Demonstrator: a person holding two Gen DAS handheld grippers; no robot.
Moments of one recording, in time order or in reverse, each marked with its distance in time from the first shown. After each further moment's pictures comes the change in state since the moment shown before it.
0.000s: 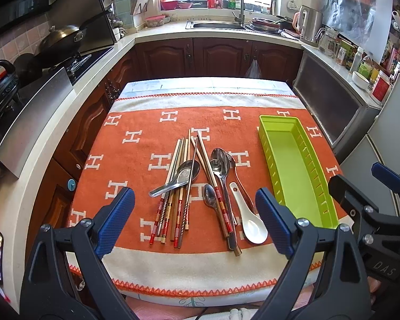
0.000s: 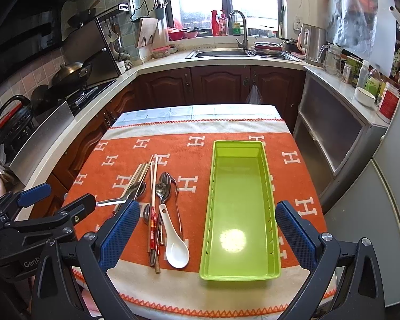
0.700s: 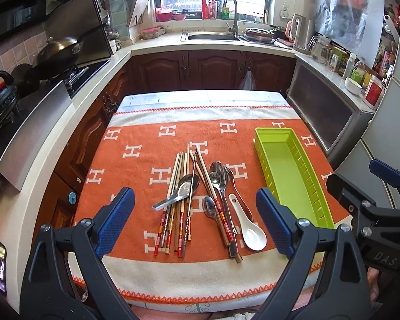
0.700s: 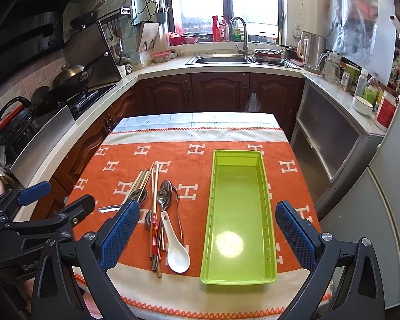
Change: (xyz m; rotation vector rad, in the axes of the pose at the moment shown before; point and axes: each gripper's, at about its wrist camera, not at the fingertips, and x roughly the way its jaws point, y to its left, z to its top) left arm -0.018 0.011 0.012 0.024 -0.070 -0.034; right arm -0.018 0.006 0.016 -0.018 -0.019 -0.018
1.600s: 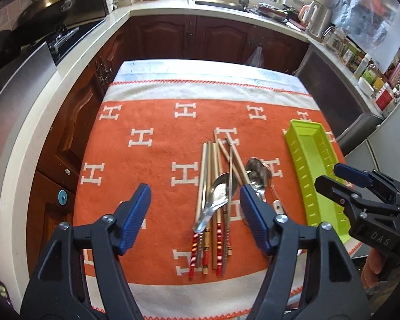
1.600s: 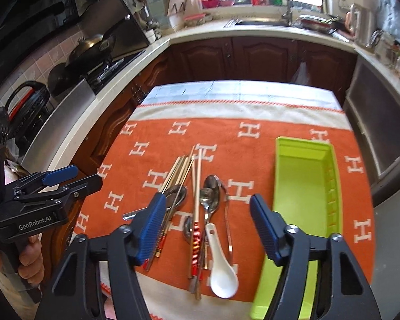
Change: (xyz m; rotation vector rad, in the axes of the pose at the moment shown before) left arm 0.116 0.108 0.034 -0.065 0.209 -0.085; right arm 0.139 0.069 0.049 -0.060 0.252 0.225
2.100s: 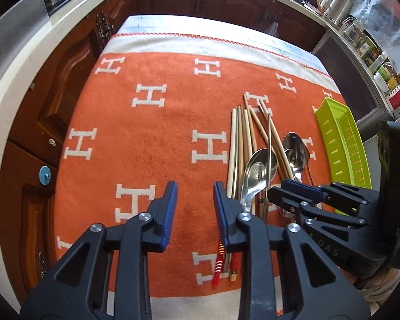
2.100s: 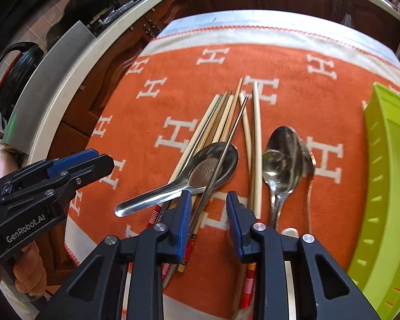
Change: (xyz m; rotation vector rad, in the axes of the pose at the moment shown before) left arm 0.090 0.047 -0.025 -0.068 0.152 -0.036; right arm 0.175 0.043 -0.024 0.003 0.263 0.108
